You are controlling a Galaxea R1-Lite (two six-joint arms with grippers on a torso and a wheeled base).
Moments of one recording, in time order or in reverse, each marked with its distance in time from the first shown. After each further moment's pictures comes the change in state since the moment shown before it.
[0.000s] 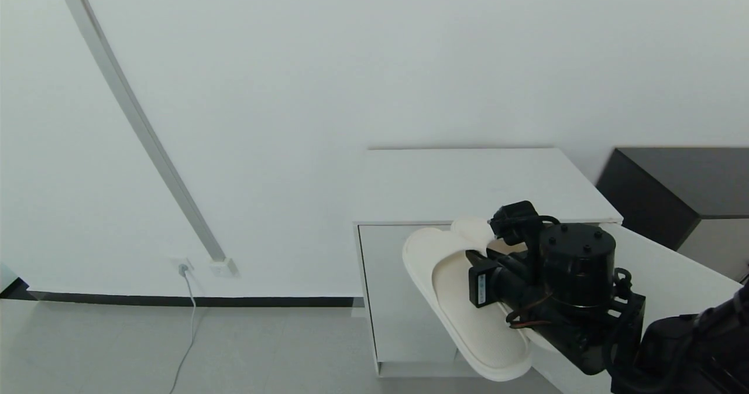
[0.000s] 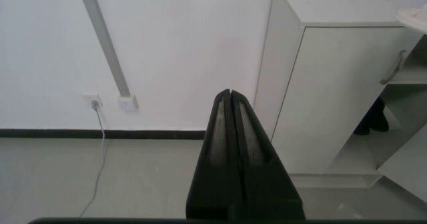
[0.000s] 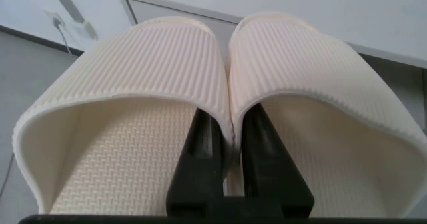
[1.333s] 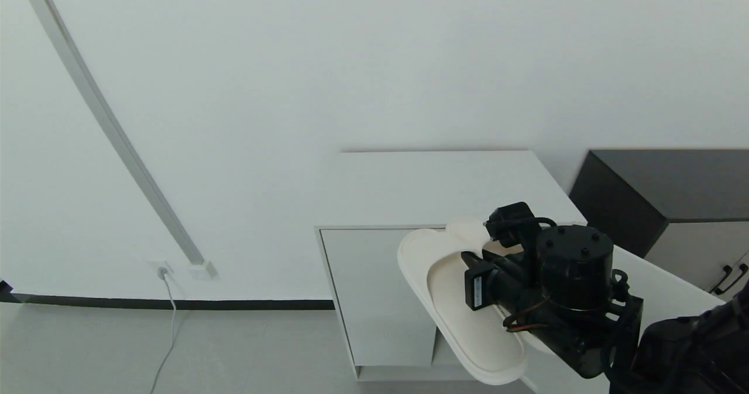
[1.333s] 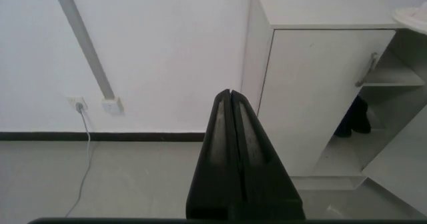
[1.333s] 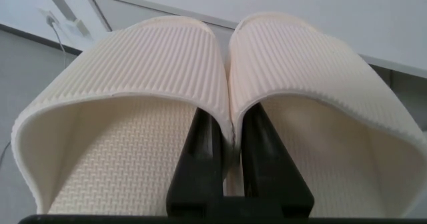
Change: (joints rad) left arm 0.000 0.000 0.000 -0.001 0.000 0.002; right arm 0.017 0.000 -0.003 -0.001 0.000 -0.003
